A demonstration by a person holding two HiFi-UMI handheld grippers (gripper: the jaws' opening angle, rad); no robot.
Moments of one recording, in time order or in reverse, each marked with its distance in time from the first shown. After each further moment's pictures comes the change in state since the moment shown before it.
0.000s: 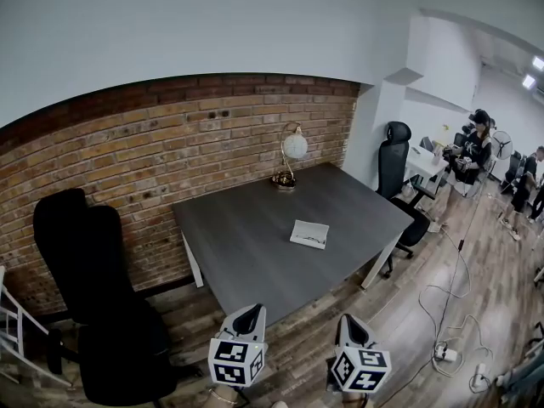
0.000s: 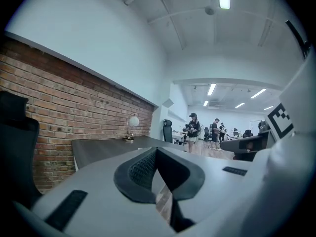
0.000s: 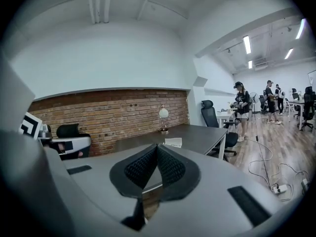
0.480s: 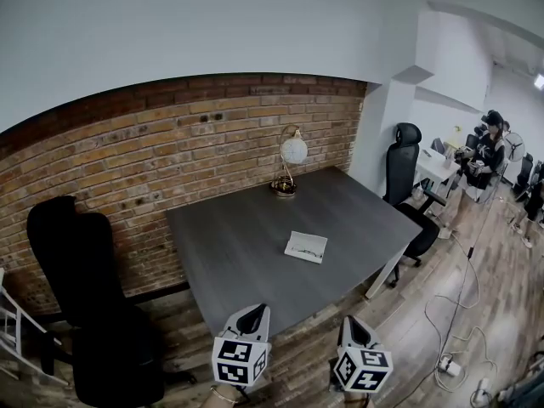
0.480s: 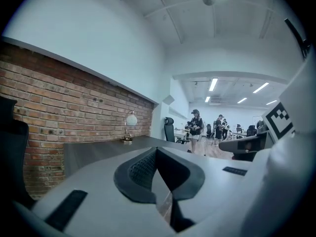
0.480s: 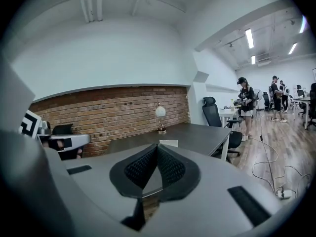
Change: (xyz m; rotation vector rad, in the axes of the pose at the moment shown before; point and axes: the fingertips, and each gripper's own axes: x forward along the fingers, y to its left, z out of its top) left arm 0.093 -0.018 0.007 0.030 0.020 0.024; right arm 0.076 -0.066 0.017 0.003 0.026 0.034
